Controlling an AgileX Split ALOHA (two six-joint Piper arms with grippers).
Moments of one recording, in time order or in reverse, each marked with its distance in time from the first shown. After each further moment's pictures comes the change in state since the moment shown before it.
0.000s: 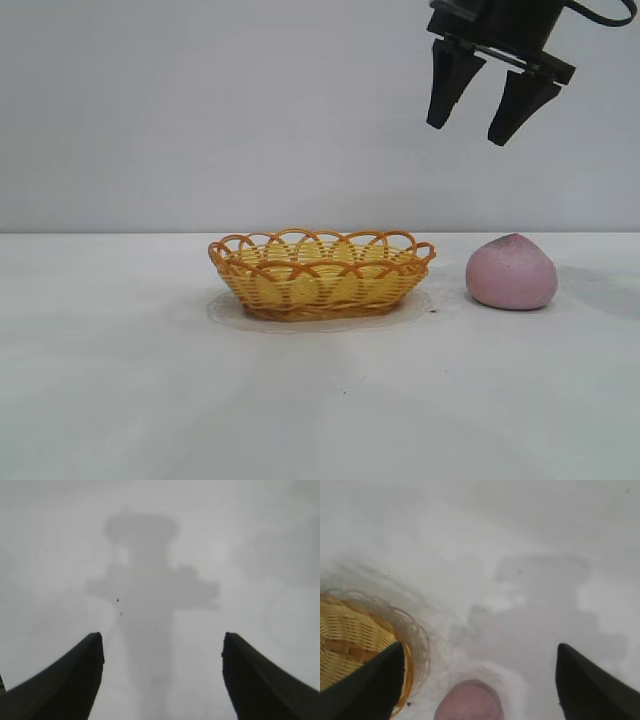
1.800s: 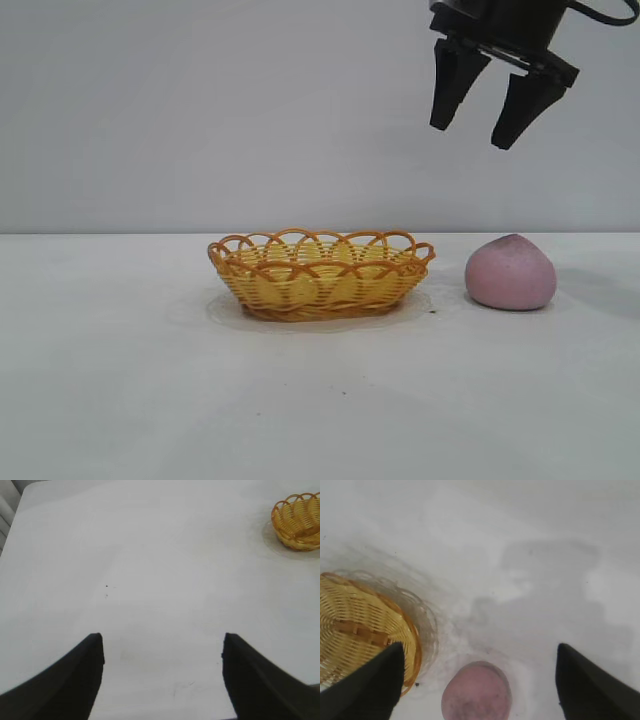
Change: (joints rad) left arm 0.000 -1.425 0.776 -0.077 -0.105 -0.020; right arm 0.000 0.000 0.000 0.022 0.061 0.000
